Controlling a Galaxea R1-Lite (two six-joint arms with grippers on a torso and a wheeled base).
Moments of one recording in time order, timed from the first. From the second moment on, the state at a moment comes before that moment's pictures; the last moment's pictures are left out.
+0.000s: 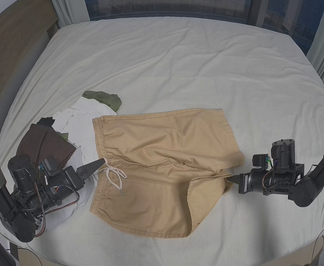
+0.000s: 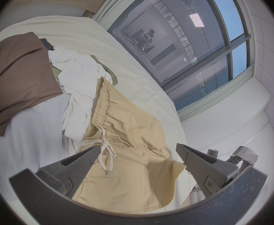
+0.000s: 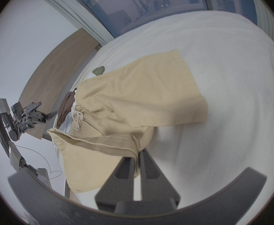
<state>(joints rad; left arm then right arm) -0.20 1.89 -0.17 -1.55 -0.38 -0.67 0.33 1.92 -0.55 -0.82 0.28 0.19</state>
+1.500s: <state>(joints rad) -0.20 1.88 -0.13 -1.55 -0.36 -0.63 0.19 1.86 -0.54 -0.80 0.18 -0.06</state>
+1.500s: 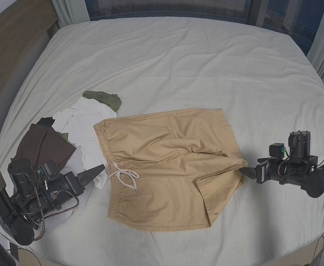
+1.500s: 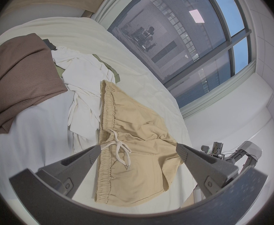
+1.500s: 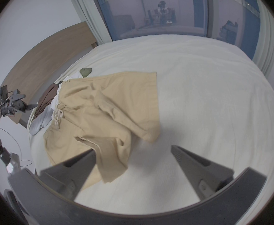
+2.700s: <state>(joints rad) -0.20 2.05 -0.02 -1.55 -0.35 -0.57 0.58 1.60 -0.49 -0.57 0.09 0.56</state>
